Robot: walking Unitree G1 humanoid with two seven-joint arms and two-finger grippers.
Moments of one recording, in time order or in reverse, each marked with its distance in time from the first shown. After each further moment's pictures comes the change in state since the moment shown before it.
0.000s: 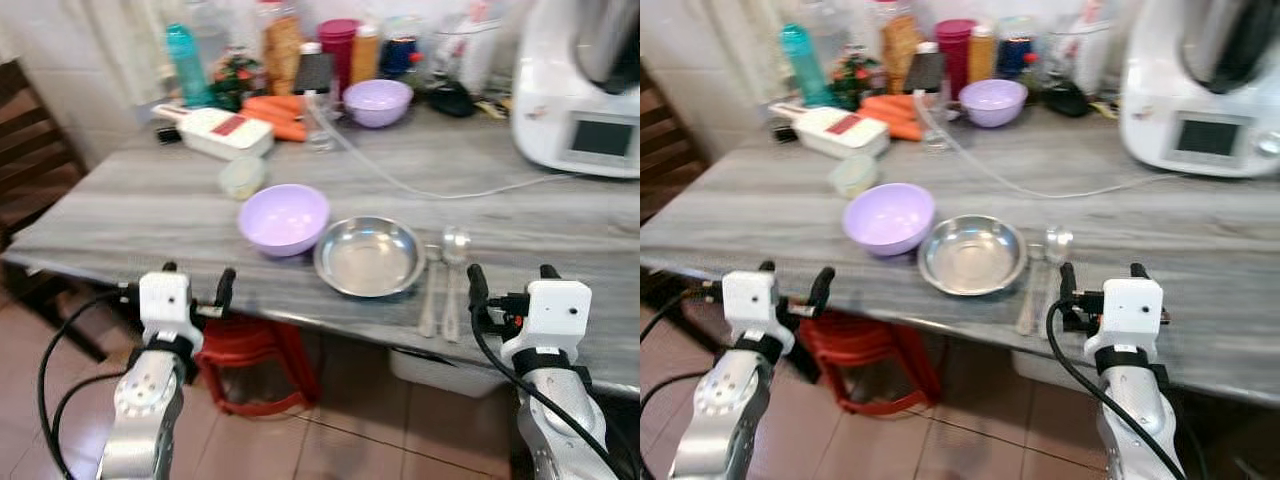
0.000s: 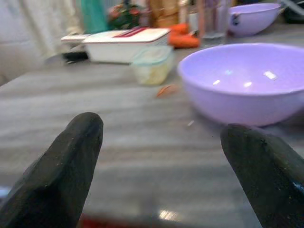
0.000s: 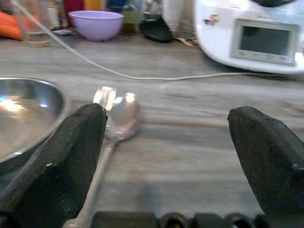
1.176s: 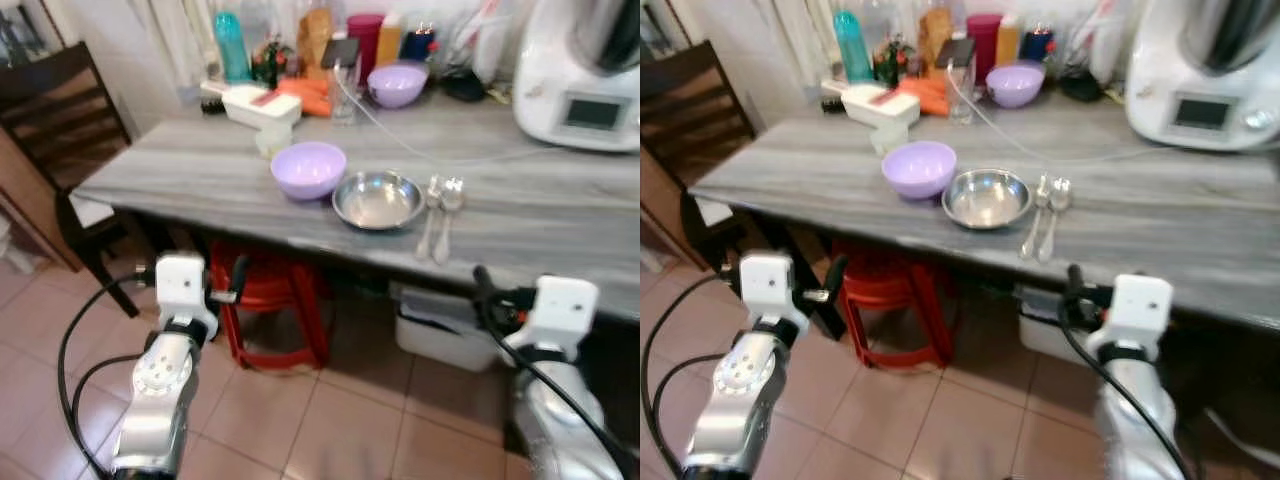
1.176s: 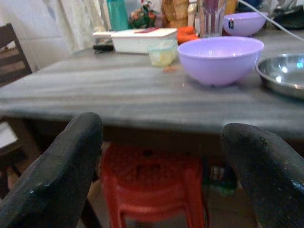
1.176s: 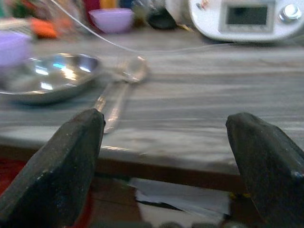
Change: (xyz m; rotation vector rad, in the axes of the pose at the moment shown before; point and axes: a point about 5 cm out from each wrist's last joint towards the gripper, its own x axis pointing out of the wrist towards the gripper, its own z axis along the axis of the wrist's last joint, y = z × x) left arm 0.016 -0.008 0.002 -0.014 0.007 -0.005; right arm 0.010 0.003 -0.007 0.116 0.067 -0.022
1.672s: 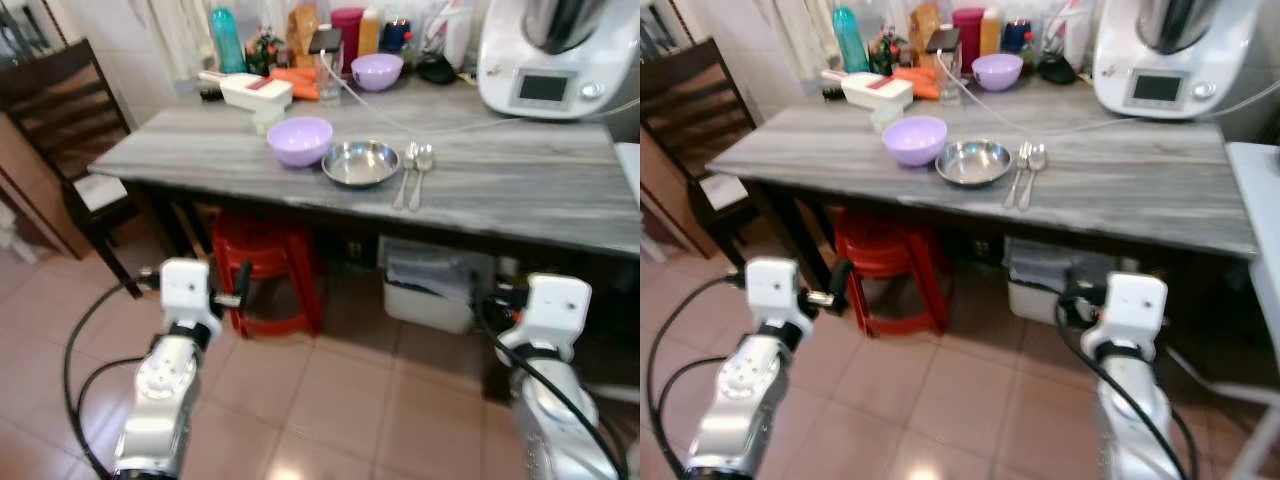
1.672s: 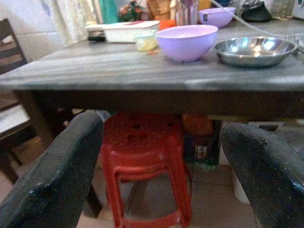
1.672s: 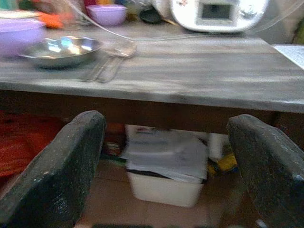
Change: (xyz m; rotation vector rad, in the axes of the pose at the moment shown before) left arm -0.001 -0.003 -0.003 -0.002 0.009 -0.012; right arm 0.001 0.001 -0.002 -0.024 0.011 -0.002
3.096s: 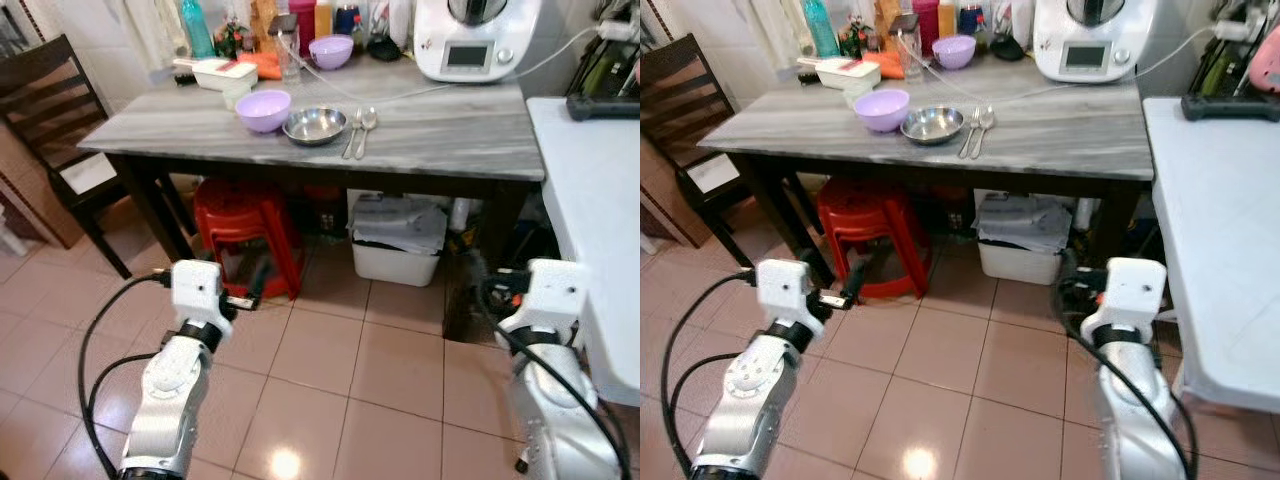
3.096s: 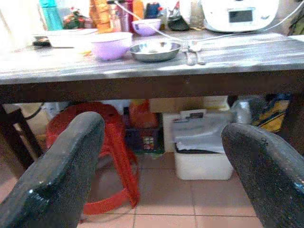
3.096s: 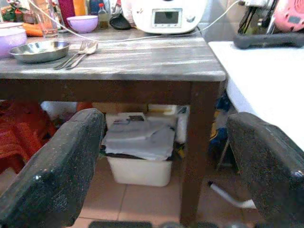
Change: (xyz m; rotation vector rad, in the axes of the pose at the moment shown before) left arm 0.002 -0.017 0.005 -0.054 -0.047 -0.146; right arm 0.010 0.000 0.012 0.012 -0.048 0.008
